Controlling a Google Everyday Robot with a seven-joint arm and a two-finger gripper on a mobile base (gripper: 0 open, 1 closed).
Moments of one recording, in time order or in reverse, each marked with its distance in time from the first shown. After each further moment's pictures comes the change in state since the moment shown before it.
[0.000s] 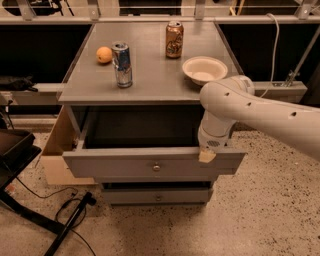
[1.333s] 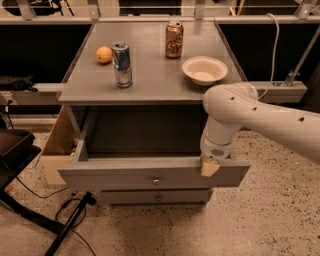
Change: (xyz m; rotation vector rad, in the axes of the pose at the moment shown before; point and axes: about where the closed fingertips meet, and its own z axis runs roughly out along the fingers) arm 0.008 0.045 0.004 -0.129 -0.010 -0.034
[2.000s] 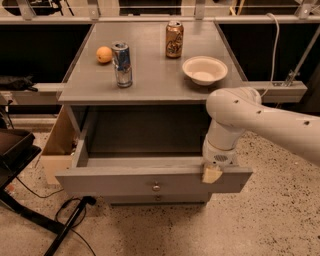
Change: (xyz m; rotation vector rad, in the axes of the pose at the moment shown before) arm 0.010 0.025 0.007 -0.078 -0.002 -0.002
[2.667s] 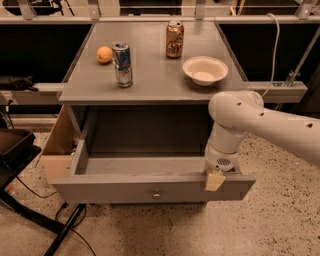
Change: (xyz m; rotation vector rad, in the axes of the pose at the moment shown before) arm 0.007 0.016 0.004 -0.051 -0.002 0.009
